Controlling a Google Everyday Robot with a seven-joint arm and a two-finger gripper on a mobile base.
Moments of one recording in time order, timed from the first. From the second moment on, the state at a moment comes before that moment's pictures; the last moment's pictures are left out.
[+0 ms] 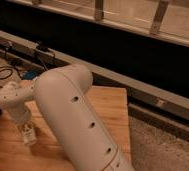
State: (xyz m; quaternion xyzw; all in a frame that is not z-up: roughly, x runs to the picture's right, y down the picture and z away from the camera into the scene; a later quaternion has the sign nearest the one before) arm -0.358 0.196 0.792 -0.32 0.19 0.51 0.78
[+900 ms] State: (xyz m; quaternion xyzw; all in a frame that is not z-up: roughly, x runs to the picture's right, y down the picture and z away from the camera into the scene) arm -0.230 0.128 0.706 -0.24 0.17 0.61 0.74
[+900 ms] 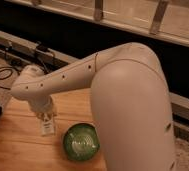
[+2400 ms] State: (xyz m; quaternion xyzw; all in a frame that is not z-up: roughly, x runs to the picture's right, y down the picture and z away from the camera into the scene) arm -0.130 0.149 0.725 -0.32 0.00 0.71 0.62
